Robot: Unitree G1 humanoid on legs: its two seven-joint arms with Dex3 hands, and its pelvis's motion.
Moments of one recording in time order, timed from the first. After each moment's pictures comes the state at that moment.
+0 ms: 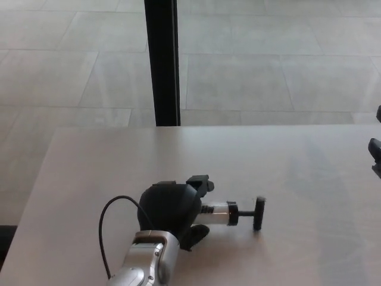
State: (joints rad) left_arm -0.51 0.14 -0.60 0.55 0.78 0.23 0.27; right_arm -0.31 -0.31 -0.27 -0.10 0.21 0.53 0.10
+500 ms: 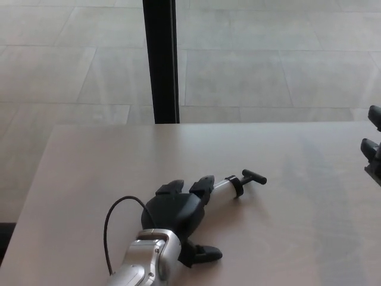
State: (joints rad) left_arm -0.52 0.16 -0.61 0.52 0.76 0.26 0.06; right_arm -0.32 -0.31 -0.25 -0.10 0.20 0.53 0.10
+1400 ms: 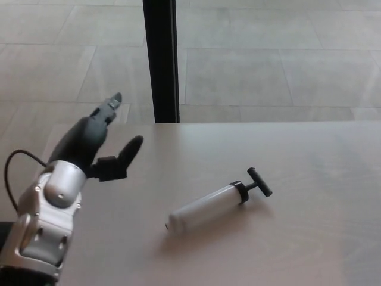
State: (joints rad) left_arm -0.52 0.33 -0.01 0.24 0.39 0.26 -0.16; right_arm -0.28 -0.43 -0.40 -0.09 0.21 0.53 0.11
